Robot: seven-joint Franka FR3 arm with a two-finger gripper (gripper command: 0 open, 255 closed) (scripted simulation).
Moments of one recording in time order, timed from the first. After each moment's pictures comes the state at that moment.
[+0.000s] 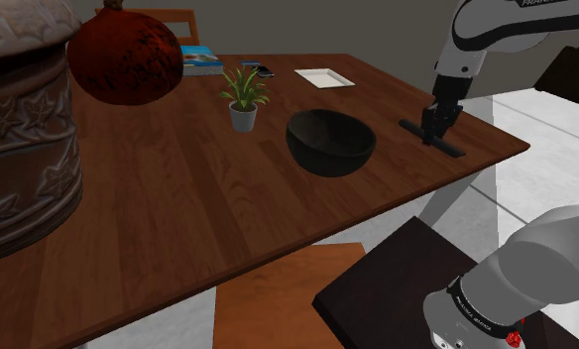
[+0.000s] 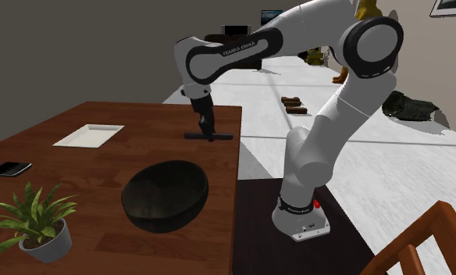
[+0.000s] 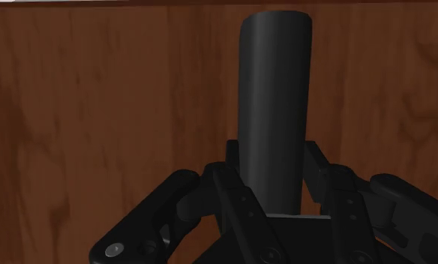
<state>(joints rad) -0.18 -0.48 -0.22 -2.38 -0.12 1.68 -0.19</state>
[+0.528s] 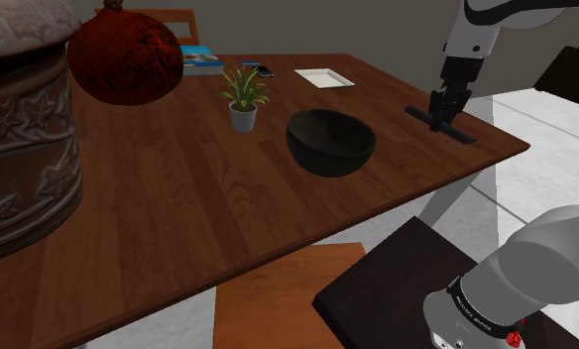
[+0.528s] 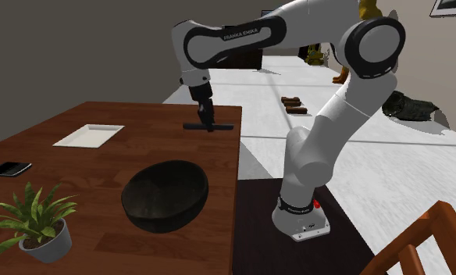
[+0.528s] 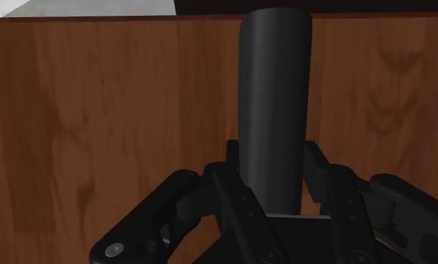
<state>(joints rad) -0.18 -0.49 -0.21 -2.28 -0.11 1.57 -0.19</state>
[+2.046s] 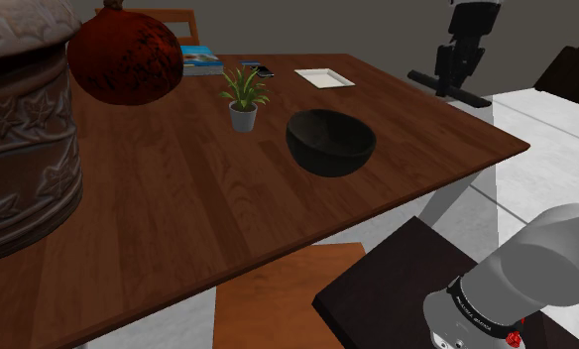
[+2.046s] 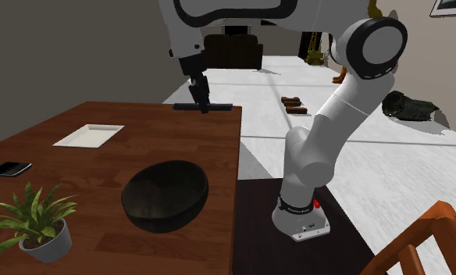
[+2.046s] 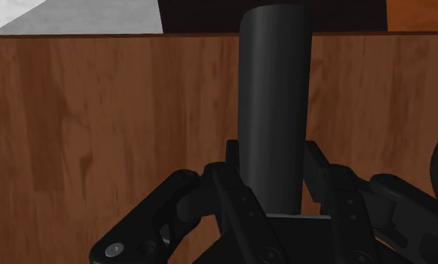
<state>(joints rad) -0.14 -0.47 -0.12 -2.02 -0.05 1.33 -0.10</state>
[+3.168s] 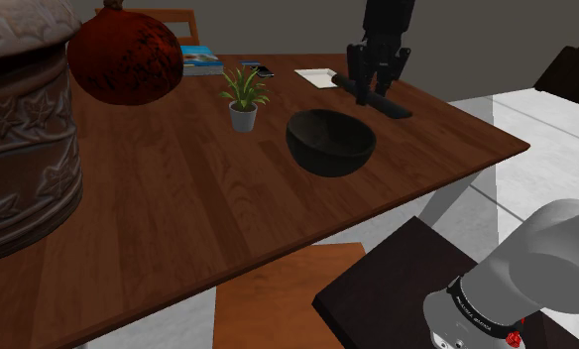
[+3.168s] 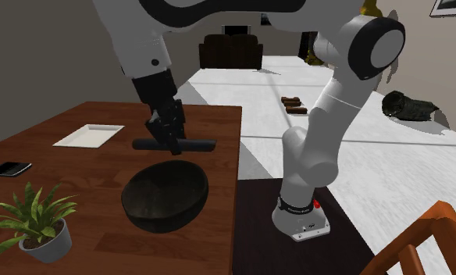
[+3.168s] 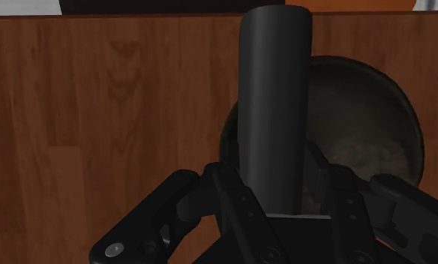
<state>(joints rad) 0.00 -0.34 0.18 -1.93 0.16 1.39 0.32</state>
